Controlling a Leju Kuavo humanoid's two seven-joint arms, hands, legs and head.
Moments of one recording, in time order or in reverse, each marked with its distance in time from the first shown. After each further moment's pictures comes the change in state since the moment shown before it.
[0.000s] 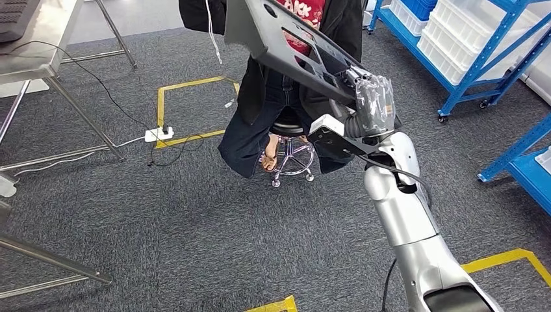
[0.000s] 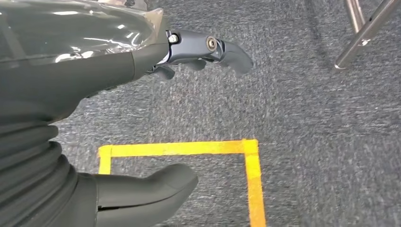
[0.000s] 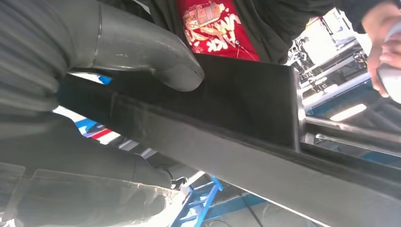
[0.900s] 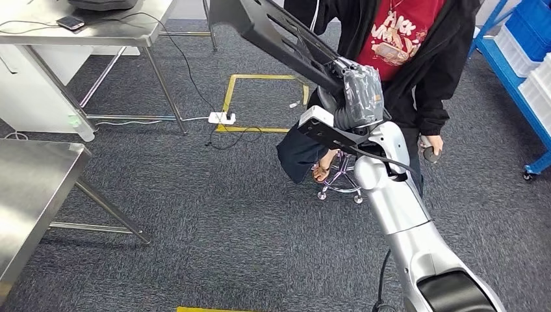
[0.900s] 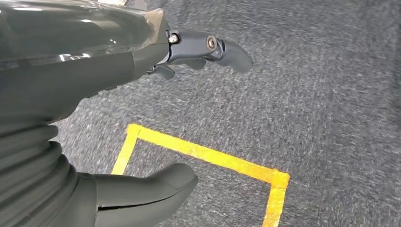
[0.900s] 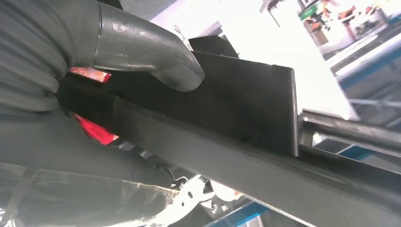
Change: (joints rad) left arm -0.009 0.001 0.024 0.000 0.004 0.000 -0.007; right arm -0.076 0.009 0.046 0.079 -0.026 -0.011 -0.016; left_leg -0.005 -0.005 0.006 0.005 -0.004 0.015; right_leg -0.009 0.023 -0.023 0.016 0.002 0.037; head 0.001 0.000
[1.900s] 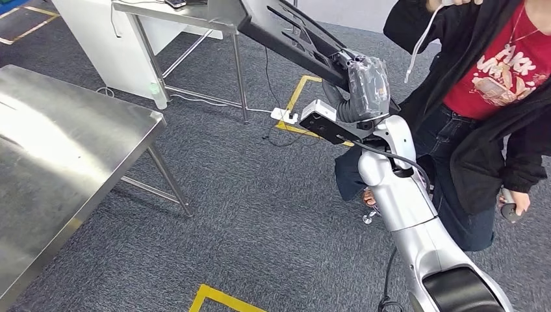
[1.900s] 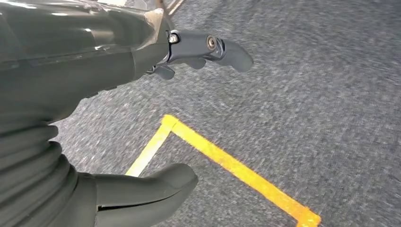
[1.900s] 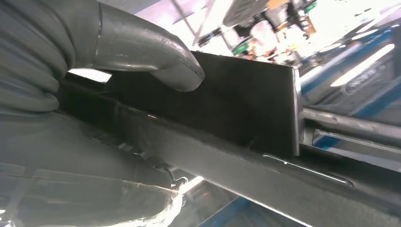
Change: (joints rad) left arm -0.003 -0.004 0.000 0.001 -0.019 -0.005 0.009; right arm -0.019 -0.034 0.023 -0.034 0.018 -0.001 0.038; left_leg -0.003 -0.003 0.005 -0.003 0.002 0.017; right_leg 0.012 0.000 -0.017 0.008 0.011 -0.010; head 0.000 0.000
